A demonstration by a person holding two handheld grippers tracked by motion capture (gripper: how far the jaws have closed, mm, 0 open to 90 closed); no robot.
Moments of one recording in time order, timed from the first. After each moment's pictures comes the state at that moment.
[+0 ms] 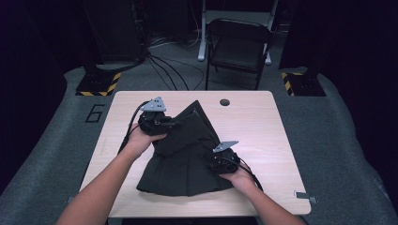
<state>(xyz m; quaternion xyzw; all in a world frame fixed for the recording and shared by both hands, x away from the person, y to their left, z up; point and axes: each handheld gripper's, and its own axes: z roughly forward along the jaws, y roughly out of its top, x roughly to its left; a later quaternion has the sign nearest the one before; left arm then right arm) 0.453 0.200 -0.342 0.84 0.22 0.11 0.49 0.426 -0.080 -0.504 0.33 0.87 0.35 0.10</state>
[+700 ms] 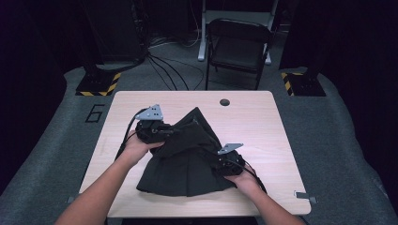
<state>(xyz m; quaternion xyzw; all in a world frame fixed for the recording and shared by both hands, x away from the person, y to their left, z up) 0.432 0.206 -0.351 0.83 0.19 0.09 0.51 0.420 -0.095 -0.507 0.33 0.87 0.34 0.11</state>
